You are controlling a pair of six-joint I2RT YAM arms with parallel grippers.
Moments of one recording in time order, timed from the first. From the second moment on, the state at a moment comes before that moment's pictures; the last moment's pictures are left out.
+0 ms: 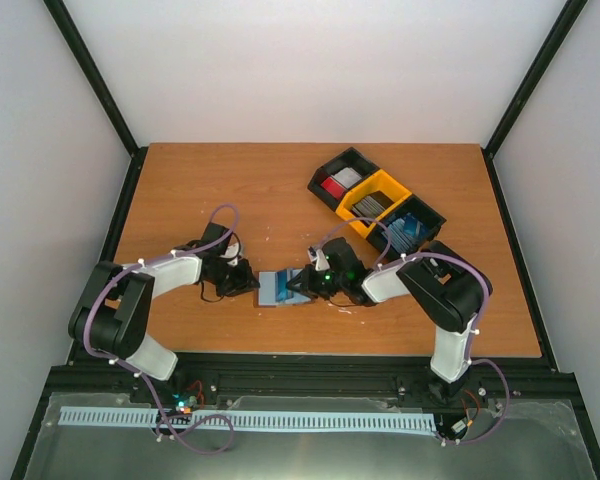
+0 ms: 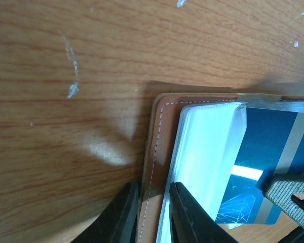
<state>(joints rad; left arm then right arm) -0.32 1.54 0.69 -0.37 0.46 -0.62 0.74 1.86 0.71 0.49 -0.57 0.99</state>
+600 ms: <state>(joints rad) -0.32 1.53 0.68 -0.35 0.47 -0.62 0.78 1.97 0.76 0.63 -0.61 1.04</state>
